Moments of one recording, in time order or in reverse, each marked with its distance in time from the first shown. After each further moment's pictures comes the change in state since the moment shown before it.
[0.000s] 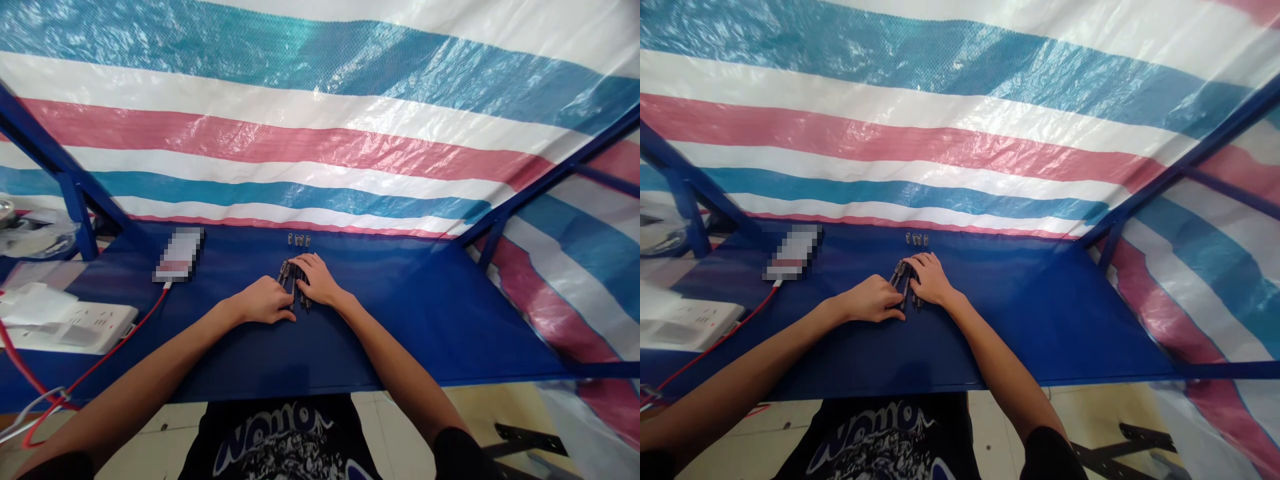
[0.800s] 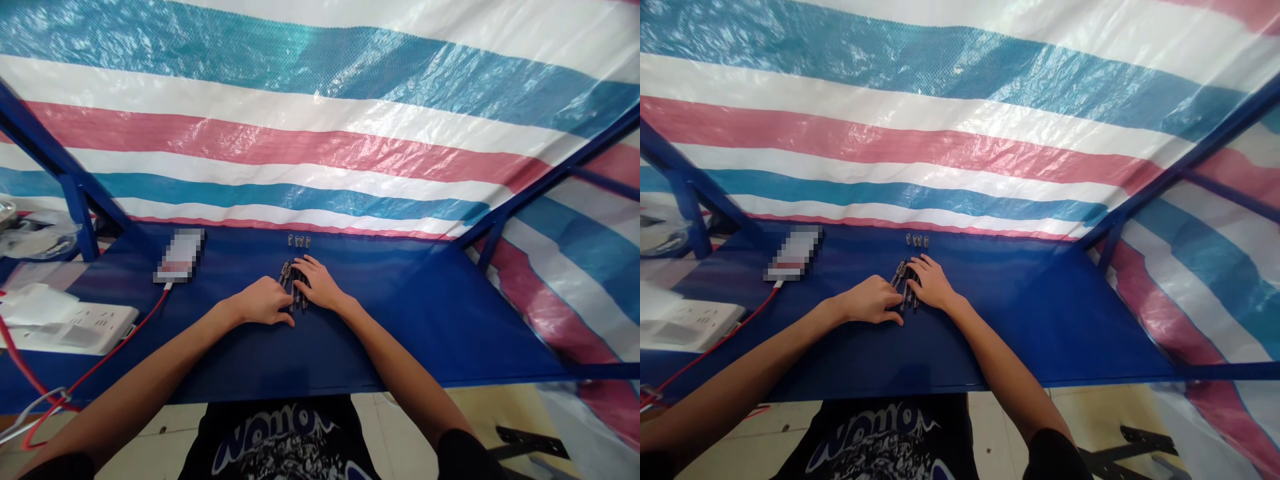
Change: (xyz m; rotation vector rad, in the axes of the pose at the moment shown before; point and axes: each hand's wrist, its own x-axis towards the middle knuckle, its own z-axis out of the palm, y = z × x) left_hand 0.000 0.003 -0.007 0.081 -0.061 0.013; right_hand -0.006 0.001 0.003 0.000 -0.035 0.042
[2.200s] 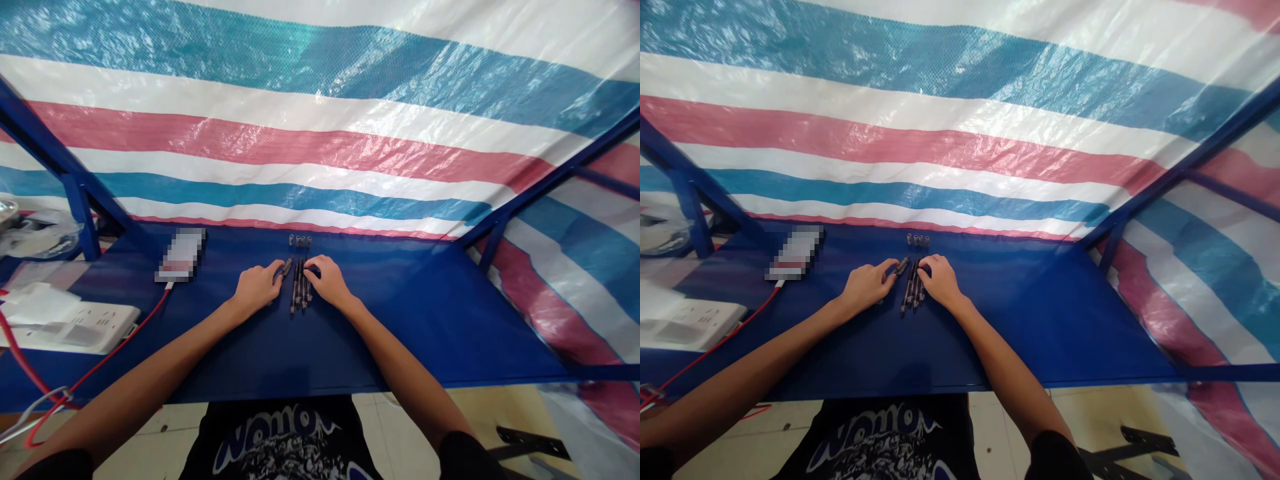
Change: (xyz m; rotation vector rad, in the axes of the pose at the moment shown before) left_hand 0.008 -0.004 0.004 -0.023 0.079 -0.855; right_hand 0.000 0.000 -0.010 0.117 0.252 0.144
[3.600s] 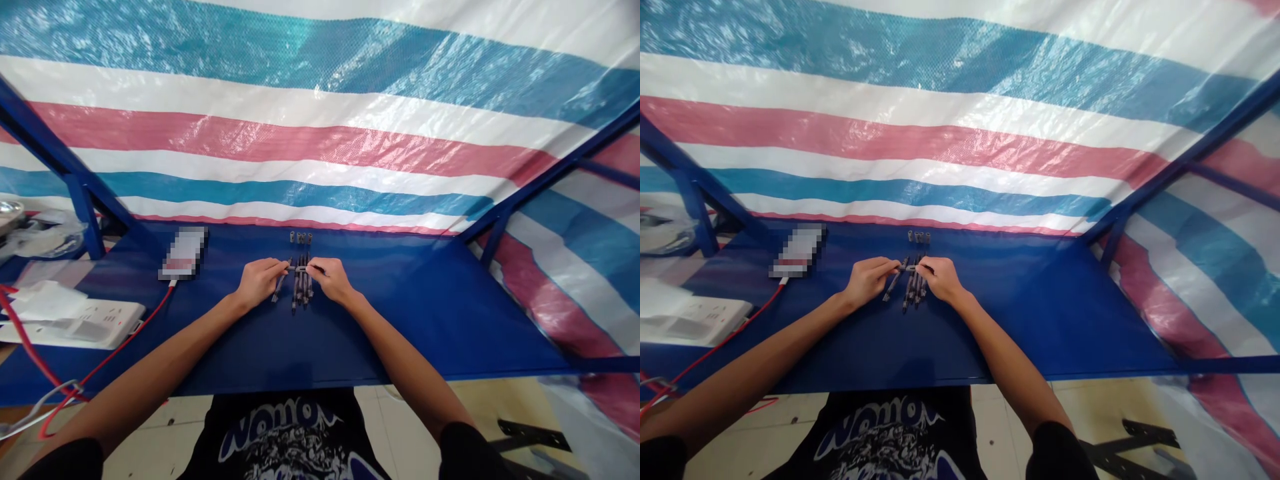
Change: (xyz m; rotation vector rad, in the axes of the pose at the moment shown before) left_hand 0.008 -0.020 0.020 -0.340 0.667 0.617; right_hand -0.003 -0.012 -0.016 0.278 -0.043 -0.093
